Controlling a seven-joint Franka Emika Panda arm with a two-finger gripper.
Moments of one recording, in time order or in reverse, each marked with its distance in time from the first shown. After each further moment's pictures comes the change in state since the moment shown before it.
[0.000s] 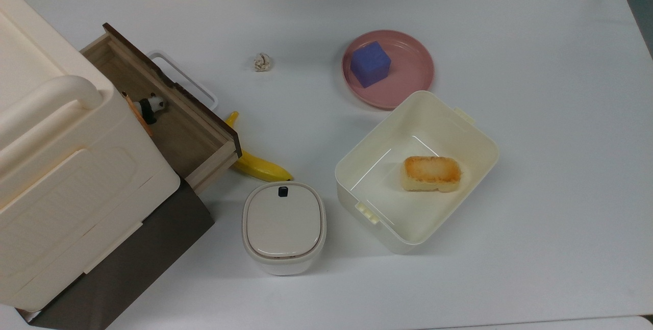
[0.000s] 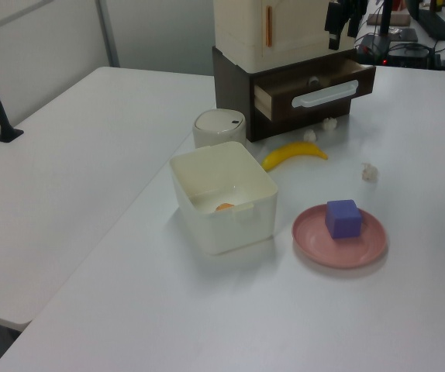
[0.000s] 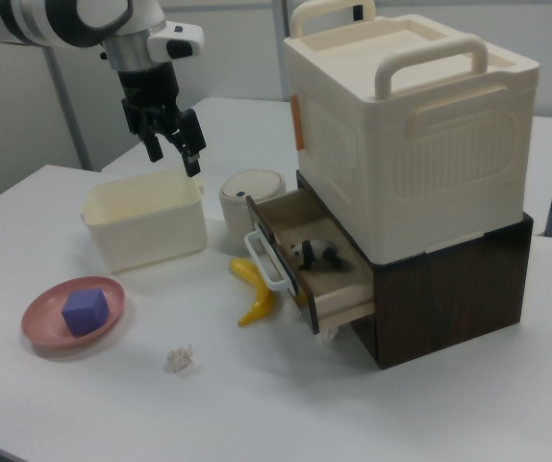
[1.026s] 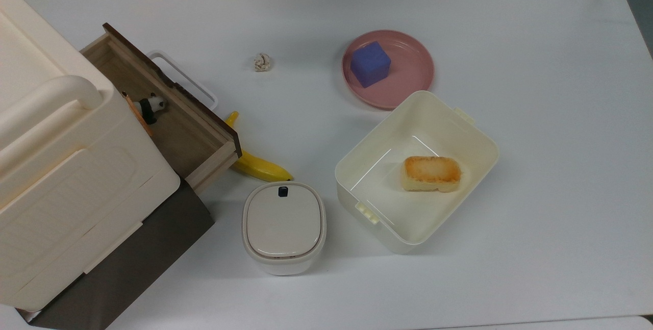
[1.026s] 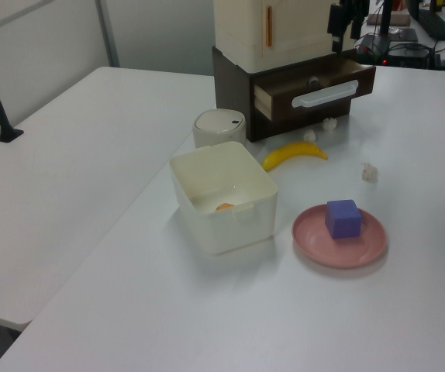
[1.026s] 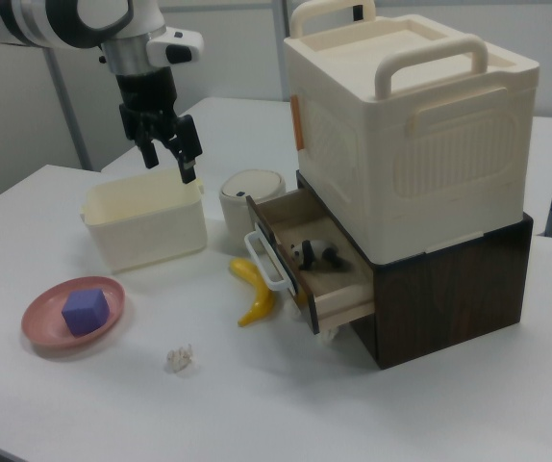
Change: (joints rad) arm 0.000 0.000 0.000 -0.003 0.000 -0.051 0.000
